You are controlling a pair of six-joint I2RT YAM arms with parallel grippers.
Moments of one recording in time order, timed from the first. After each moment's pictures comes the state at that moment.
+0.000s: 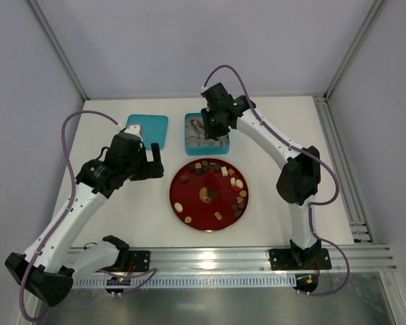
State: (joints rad) left arm -0.48 1.03 1.13 -0.91 -0.16 -0.47; right arm 0.62 2.05 2.03 -0.94 0.02 0.32
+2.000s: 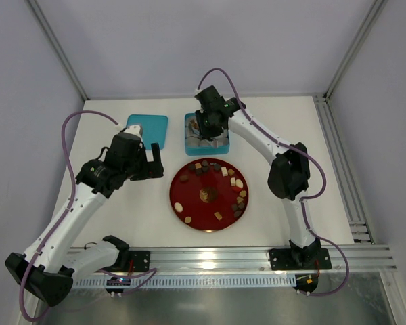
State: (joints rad) left arm -0.48 1.03 1.13 -0.91 -0.16 -0.47; right arm 0.63 2.17 2.10 -0.89 0.02 0.31
